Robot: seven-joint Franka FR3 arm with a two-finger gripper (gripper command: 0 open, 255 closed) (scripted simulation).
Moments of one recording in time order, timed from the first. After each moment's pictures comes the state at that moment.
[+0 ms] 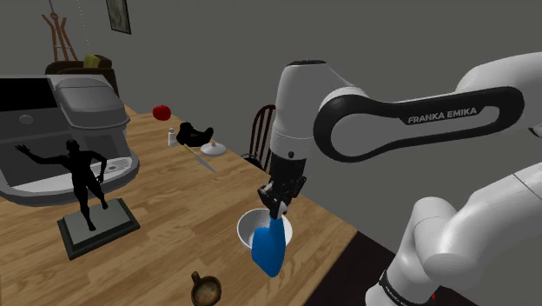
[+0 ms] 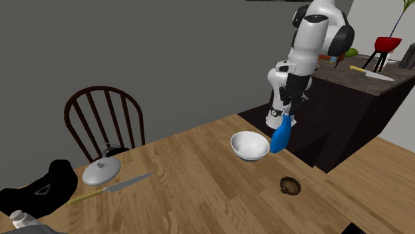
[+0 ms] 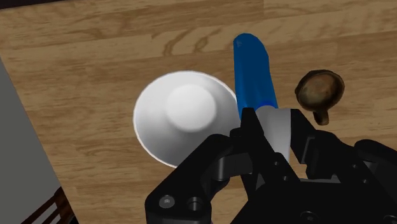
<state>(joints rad) 0.27 -0.51 0.33 -2.39 0.18 1.89 0.63</state>
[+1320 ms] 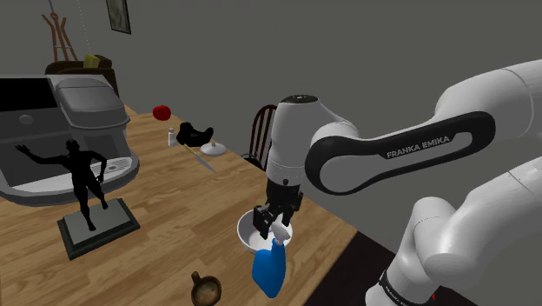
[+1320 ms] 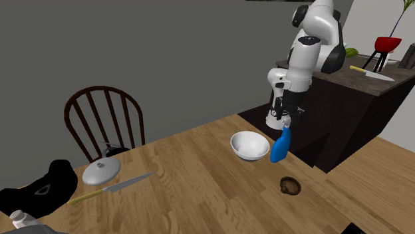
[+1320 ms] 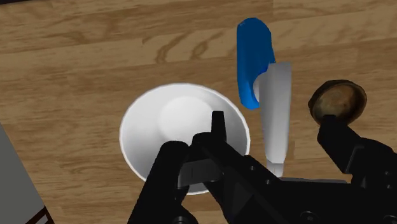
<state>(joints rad) 0.27 -0.46 0.35 -2.51 0.19 2.06 0.63</state>
